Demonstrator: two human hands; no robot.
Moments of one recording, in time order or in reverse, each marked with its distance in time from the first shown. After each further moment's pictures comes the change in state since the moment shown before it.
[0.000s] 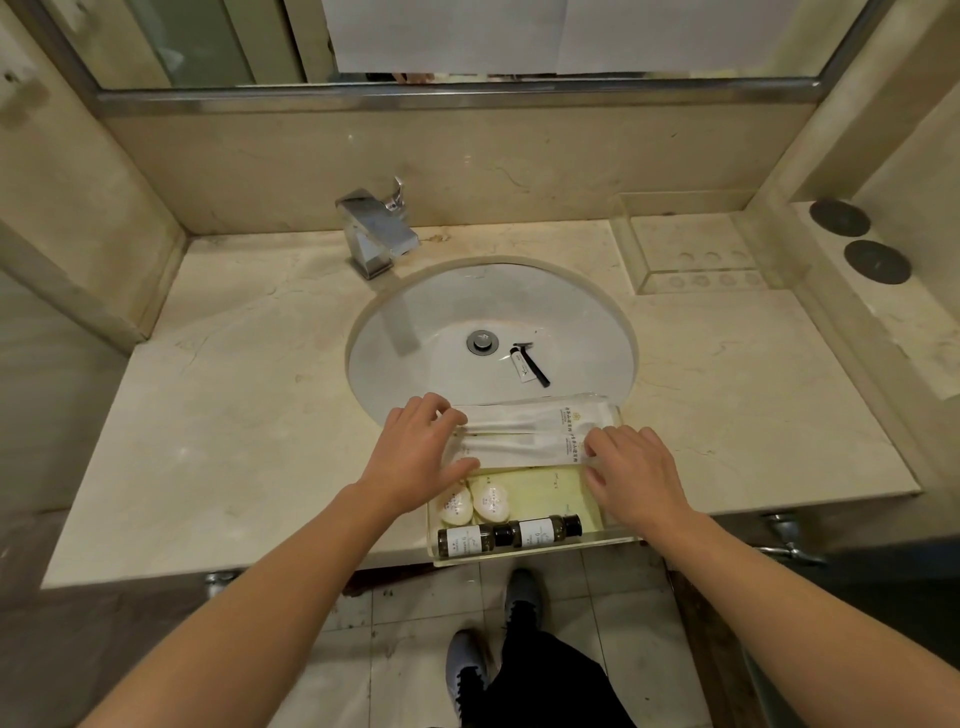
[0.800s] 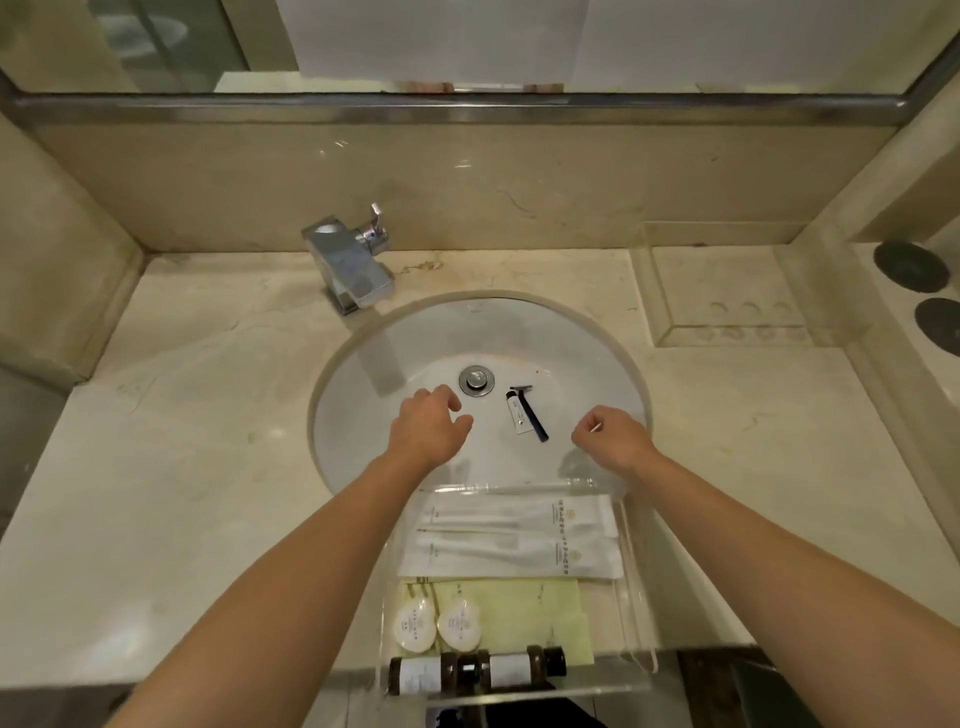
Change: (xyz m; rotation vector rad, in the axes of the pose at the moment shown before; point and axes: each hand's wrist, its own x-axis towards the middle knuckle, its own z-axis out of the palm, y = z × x) left_hand 0.154 -0.012 0.022 -0.345 -0.239 -0.595; right_hand 0.159 0.061 0.031 0.788 -0.443 0.640
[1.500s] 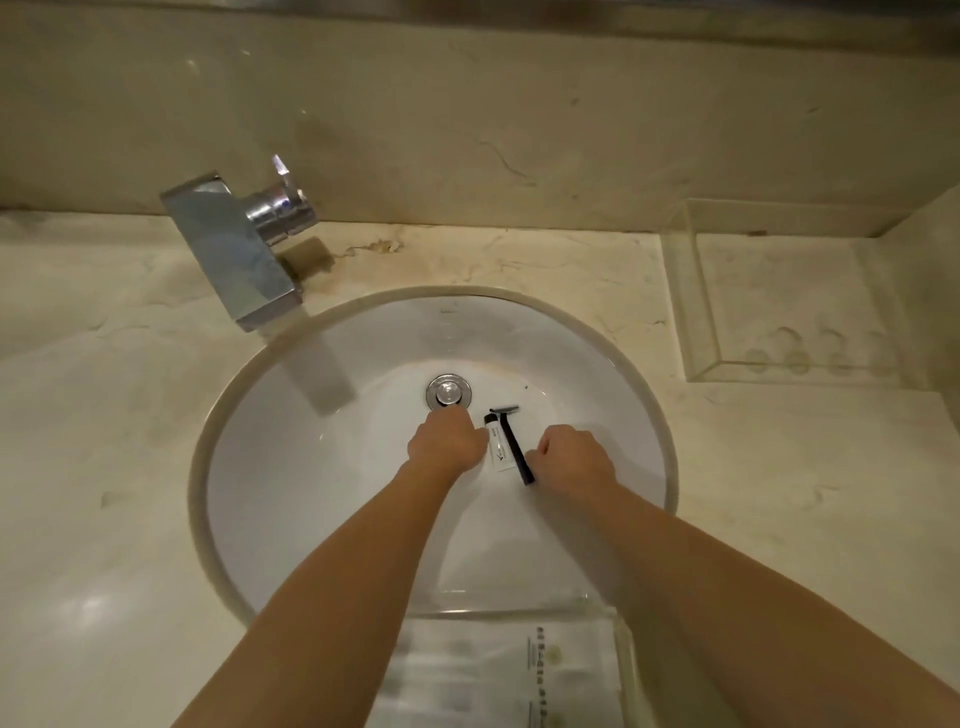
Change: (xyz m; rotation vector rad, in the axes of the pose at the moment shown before) left_hand 0.126 0.028 0.090 0.001 -0.199 -0.242; right_hand 0.117 0.007 0.053 -0.426 -0.101 0.058
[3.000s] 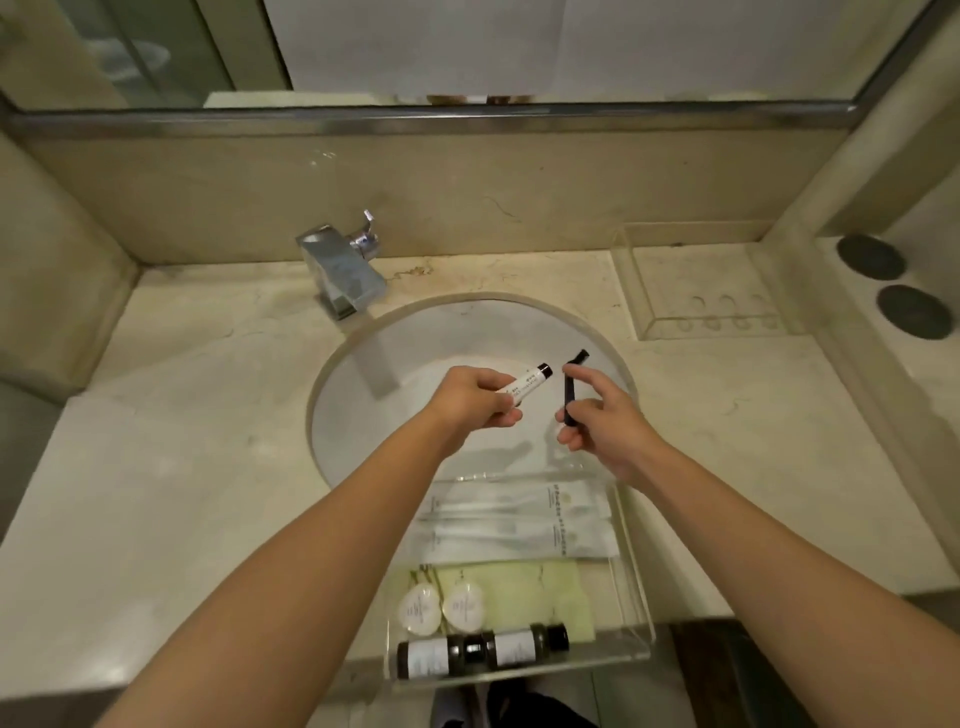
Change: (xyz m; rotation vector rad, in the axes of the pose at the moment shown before) left_hand -0.164 -0.010 -0.074 -0.815 -0.188 0.300; right_hand -0.180 -0.010 -0.061 1.086 0.016 -0.159
